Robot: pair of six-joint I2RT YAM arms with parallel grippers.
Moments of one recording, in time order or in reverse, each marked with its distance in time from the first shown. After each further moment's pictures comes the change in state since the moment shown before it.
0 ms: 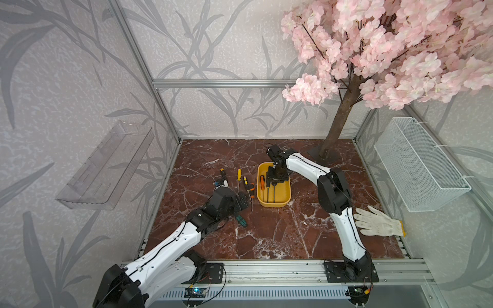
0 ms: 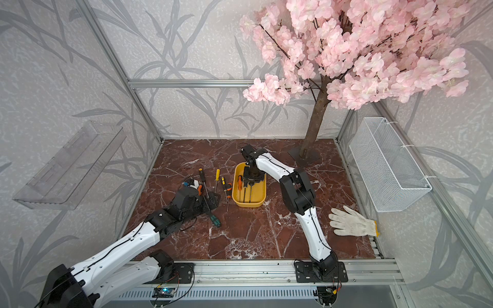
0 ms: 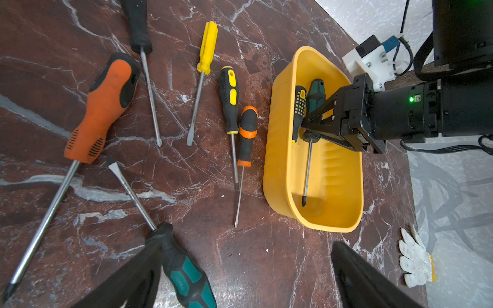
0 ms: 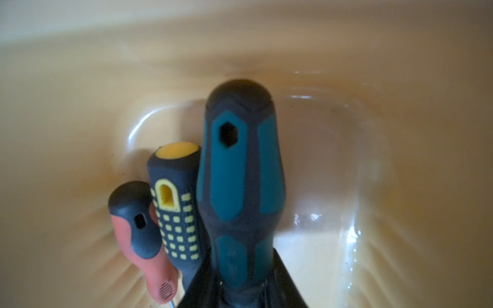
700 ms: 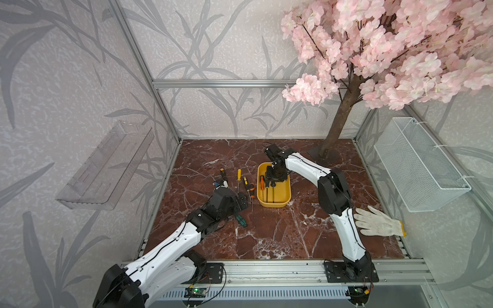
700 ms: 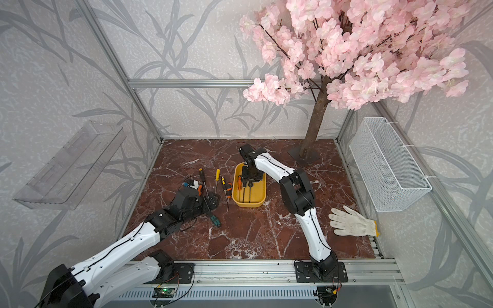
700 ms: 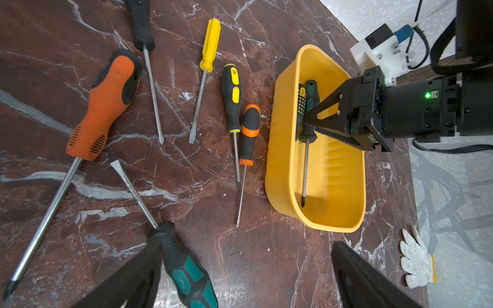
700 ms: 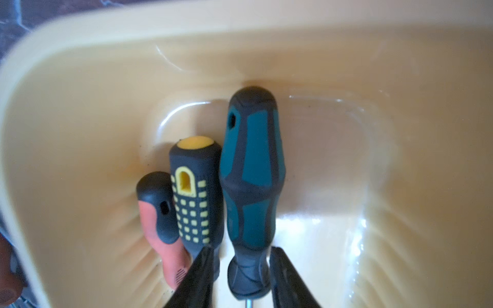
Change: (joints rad) left arm 0.001 -0.001 -0.006 0.000 -0.001 -0.007; right arm 0.021 -0.024 0.012 -0.005 0.010 -0.017
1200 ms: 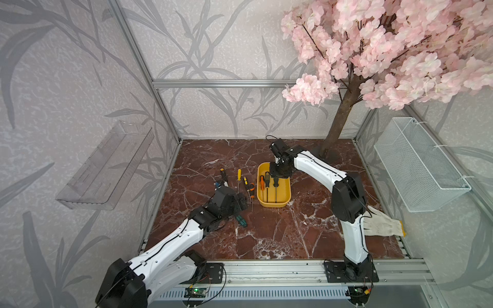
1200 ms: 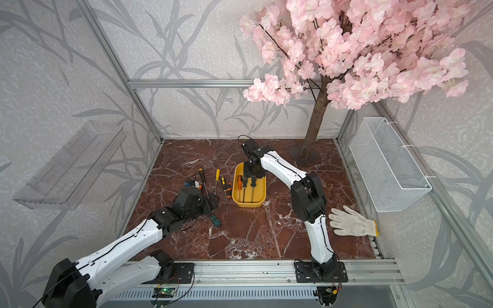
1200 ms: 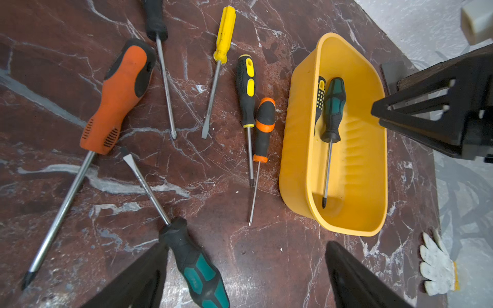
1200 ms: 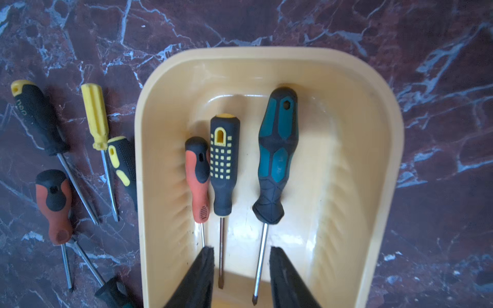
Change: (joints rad) left arm 0.004 0.058 0.030 -0.039 -0.018 0.007; right arm 0.004 -0.213 -0.134 0.011 0.008 -0.051
